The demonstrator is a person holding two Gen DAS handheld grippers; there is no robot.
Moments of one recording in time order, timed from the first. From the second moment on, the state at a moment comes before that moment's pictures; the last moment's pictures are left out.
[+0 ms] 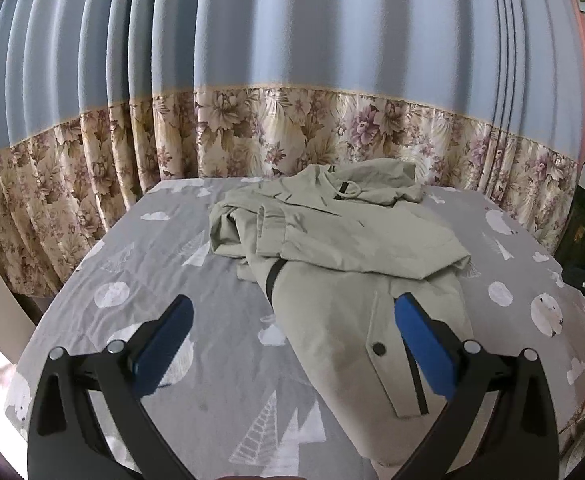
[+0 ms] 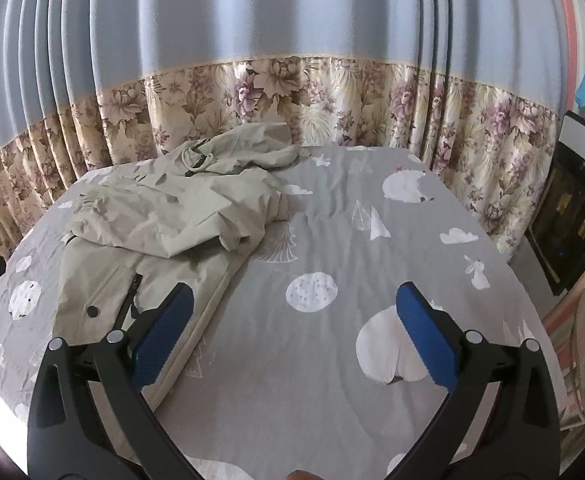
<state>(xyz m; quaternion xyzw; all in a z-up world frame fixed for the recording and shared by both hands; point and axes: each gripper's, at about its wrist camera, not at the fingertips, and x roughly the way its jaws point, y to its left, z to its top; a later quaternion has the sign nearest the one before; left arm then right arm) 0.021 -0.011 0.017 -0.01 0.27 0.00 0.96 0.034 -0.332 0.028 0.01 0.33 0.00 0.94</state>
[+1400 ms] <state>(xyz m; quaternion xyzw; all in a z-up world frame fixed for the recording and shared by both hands) 0.054 -0.015 0.007 -0.02 0.30 0.00 0.95 0.054 -0.339 0.030 0.01 0.33 0.00 0.95</state>
